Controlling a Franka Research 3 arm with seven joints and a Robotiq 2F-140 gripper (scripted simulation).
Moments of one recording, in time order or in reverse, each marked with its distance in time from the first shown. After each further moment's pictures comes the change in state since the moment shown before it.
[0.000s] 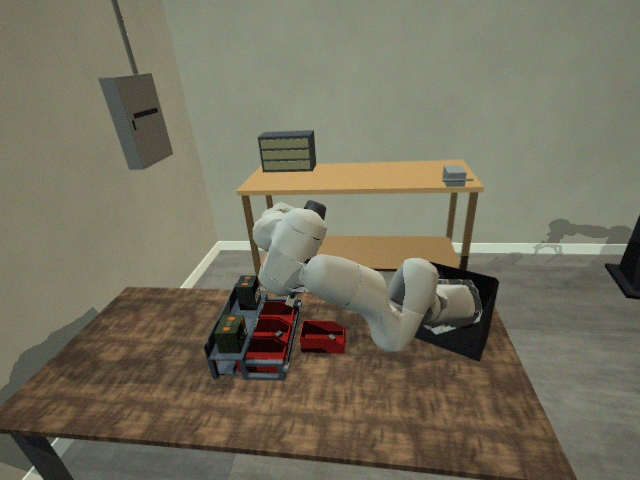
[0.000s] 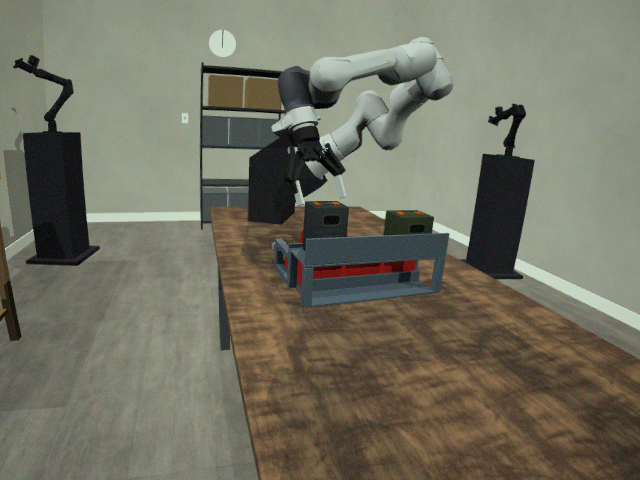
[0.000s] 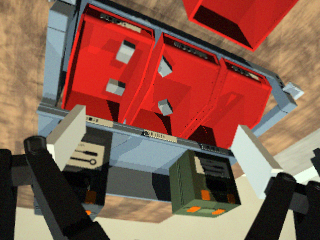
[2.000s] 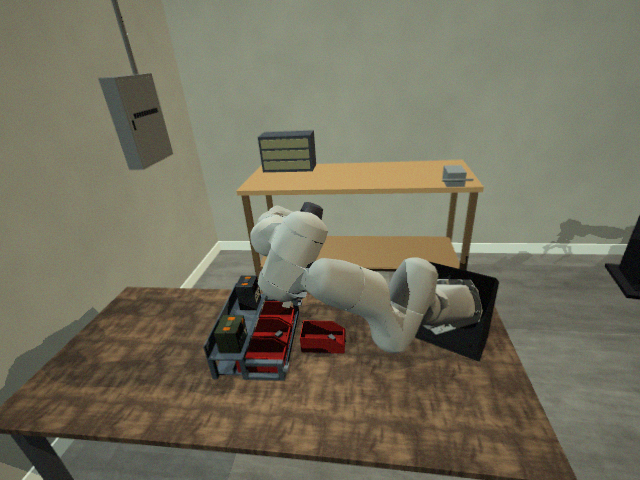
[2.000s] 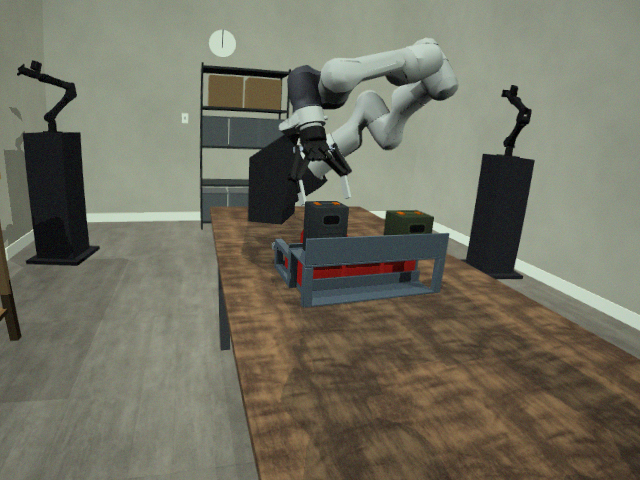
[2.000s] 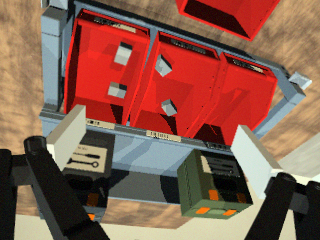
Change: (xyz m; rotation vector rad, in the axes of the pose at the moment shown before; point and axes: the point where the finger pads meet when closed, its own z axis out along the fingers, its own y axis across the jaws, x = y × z) arm -0.007 0.008 0.003 0.042 0.024 0.082
